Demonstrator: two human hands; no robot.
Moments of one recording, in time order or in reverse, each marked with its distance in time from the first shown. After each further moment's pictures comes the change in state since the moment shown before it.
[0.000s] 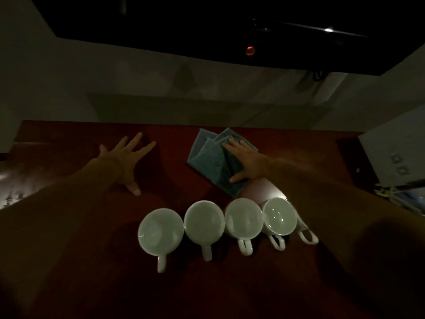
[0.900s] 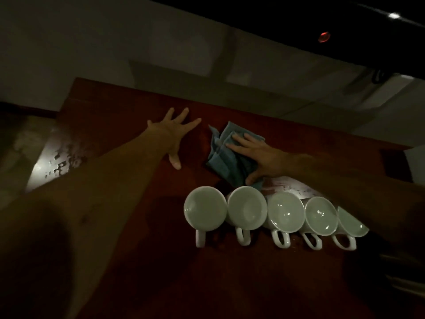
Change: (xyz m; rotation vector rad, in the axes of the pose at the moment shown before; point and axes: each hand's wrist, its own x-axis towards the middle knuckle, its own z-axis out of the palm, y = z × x) left_hand 0.009 -0.008 0.005 -0.140 0.006 0.096; right_hand 0.019 -0.071 0.005 -0.192 -0.128 -0.323
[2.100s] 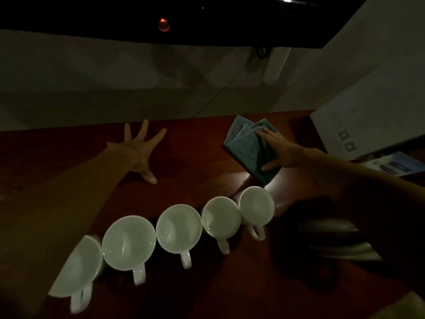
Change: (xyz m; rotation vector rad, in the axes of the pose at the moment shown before) left_hand 0.059 0.182 -0.044 0.042 -0.014 0.053; right_hand -0.201 0.222 0.057 0.278 0.199 0.555
